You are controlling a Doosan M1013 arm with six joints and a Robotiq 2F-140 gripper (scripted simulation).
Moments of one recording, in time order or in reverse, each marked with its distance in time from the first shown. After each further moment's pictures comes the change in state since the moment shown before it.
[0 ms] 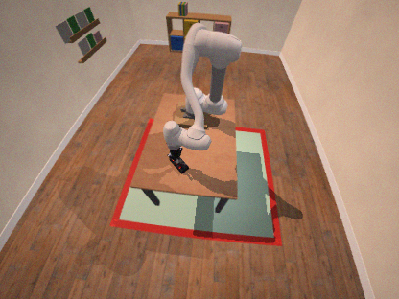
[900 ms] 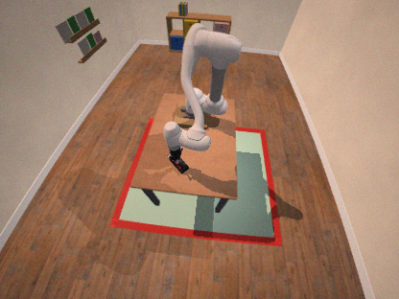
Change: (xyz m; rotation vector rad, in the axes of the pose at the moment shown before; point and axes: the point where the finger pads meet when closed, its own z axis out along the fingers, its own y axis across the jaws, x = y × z) arm 0.000 0.000 0.006 0.001 0.000 0.000
